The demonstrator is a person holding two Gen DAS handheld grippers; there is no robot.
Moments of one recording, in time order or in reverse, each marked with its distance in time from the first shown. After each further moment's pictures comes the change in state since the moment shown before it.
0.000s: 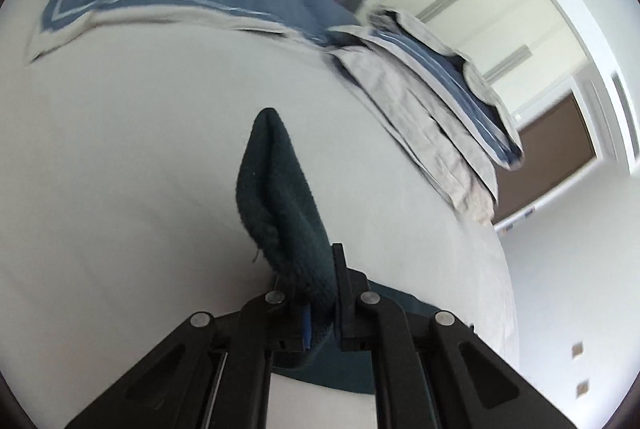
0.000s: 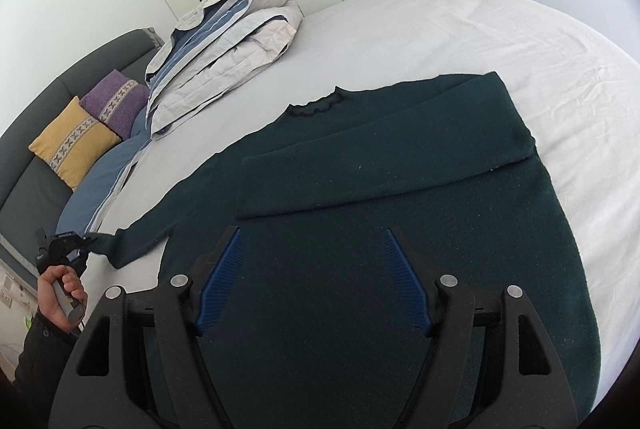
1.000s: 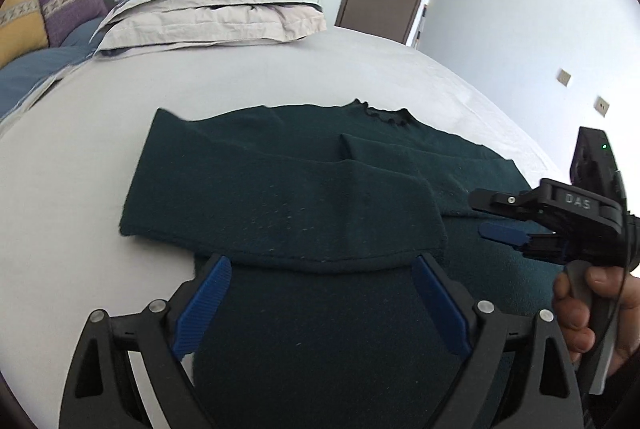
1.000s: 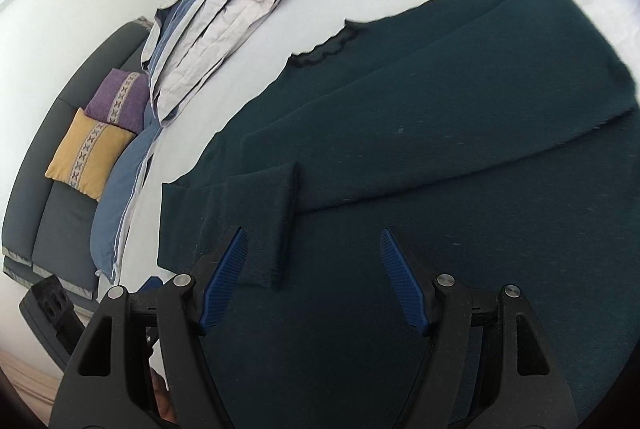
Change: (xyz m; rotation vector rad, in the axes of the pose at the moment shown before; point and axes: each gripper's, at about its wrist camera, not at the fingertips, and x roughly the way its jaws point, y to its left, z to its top) left arm 0.006 -0.157 -0.218 0.704 0.240 -0.110; right arm 0.132 0.002 0.027 0.153 0.262 0.139
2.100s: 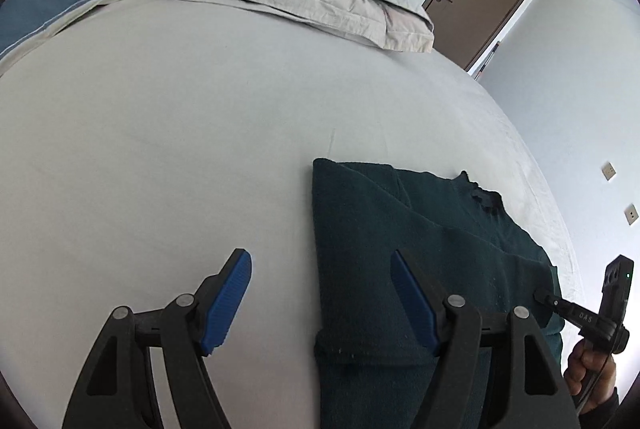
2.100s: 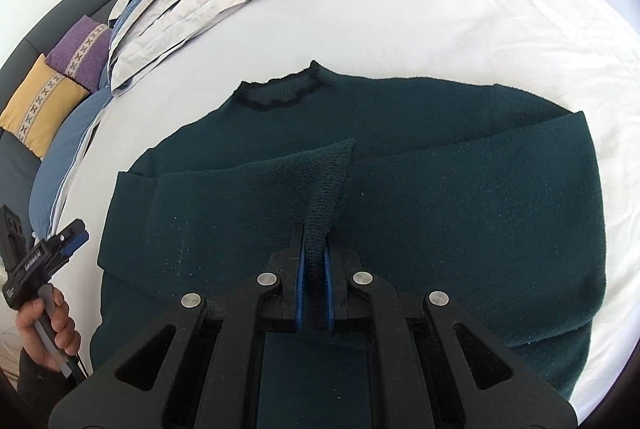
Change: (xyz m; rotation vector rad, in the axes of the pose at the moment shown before) left arm 0.073 0.117 0.087 -0.288 0.086 0.046; right arm 0.024 -0.028 0.097 -0.213 0.033 -0.231
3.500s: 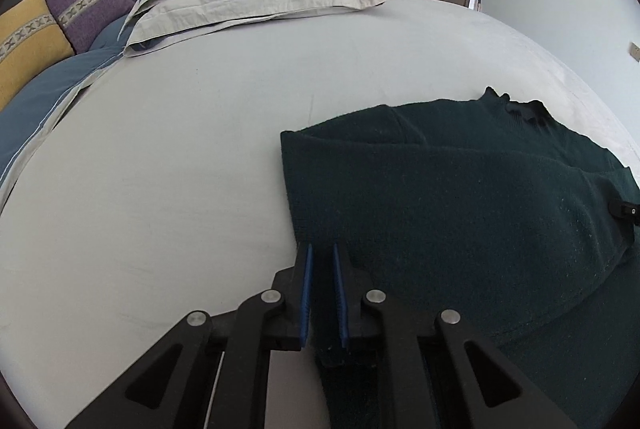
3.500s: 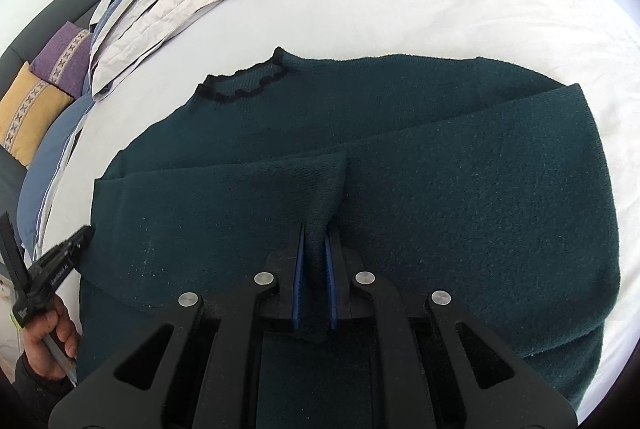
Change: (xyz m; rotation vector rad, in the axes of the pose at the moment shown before) left arm 0.031 -0.039 -0.035 0.344 -0.026 0.244; right arm 0.027 -0.013 -0.005 0.043 -0.034 -0.047
